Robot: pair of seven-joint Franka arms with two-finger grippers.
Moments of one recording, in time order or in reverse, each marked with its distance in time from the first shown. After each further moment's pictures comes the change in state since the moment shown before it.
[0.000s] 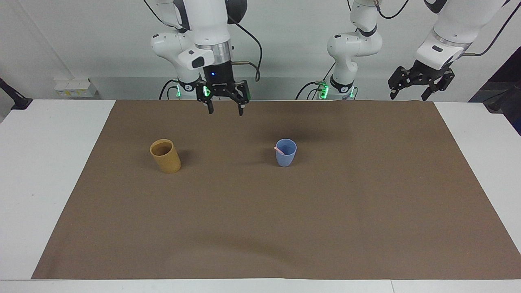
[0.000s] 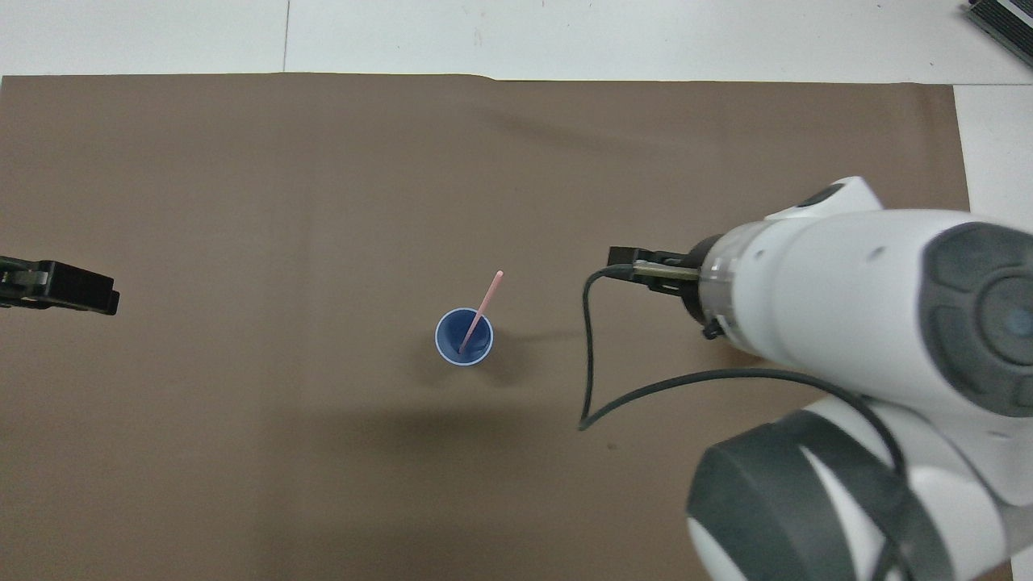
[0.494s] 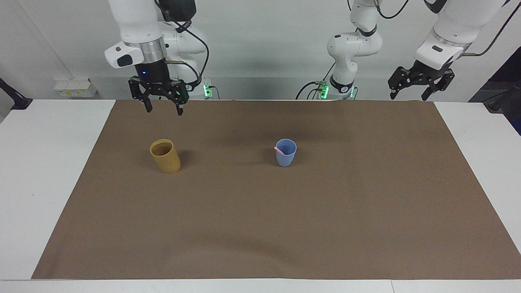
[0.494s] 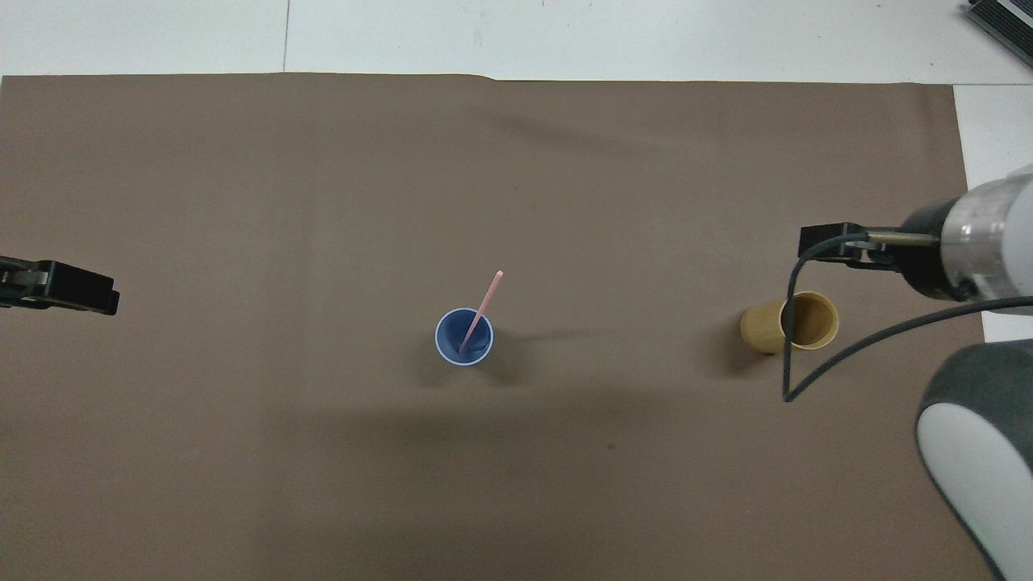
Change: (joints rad) left arm 0.000 0.000 0.000 0.000 0.000 0.000 0.000; right arm -0.282 -0.026 -0.010 0.000 0.000 -0.078 -0.391
